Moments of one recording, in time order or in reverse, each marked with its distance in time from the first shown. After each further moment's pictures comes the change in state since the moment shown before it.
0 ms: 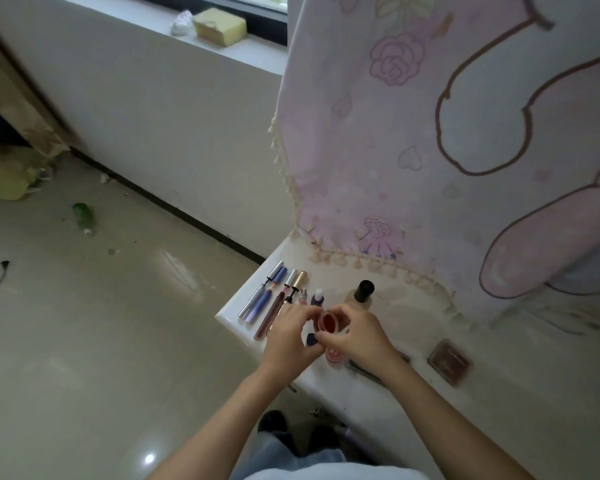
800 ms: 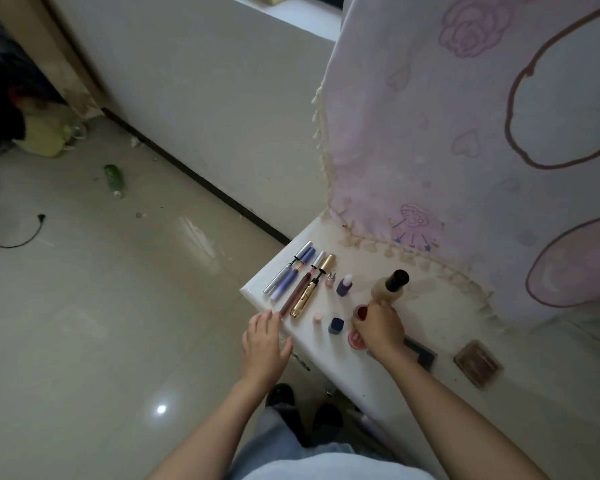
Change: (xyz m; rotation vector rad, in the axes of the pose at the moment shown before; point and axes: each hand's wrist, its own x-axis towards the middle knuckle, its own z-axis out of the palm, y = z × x) left_hand -0.060 -0.084 0.002 0.416 -0.112 -0.535; right_hand 0.051 0.058 0.047 -0.488 0.142 0.289
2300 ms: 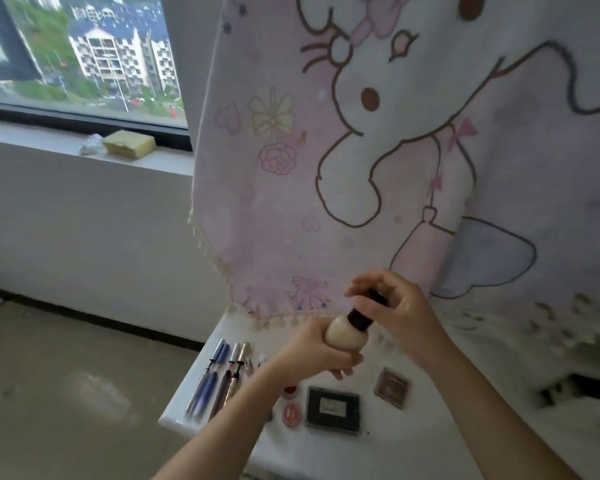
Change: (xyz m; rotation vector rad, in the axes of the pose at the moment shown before) left_hand -0.004 0.228 -0.123 -0.698 -0.811 0.589; right_hand -0.121 0.025 -0.223 1.015 0.326 -0.442
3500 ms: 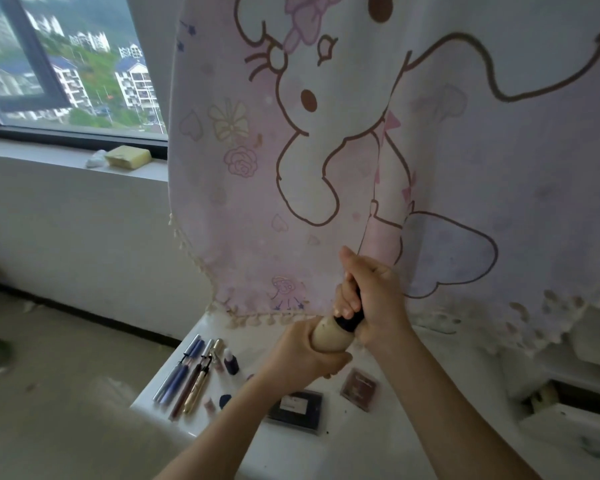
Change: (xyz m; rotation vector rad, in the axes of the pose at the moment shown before) left_hand 0.012 0.017 0.090 0.162 0.275 0.067; right_hand -0.011 0.007 -0.046 0.671 0.176 0.139
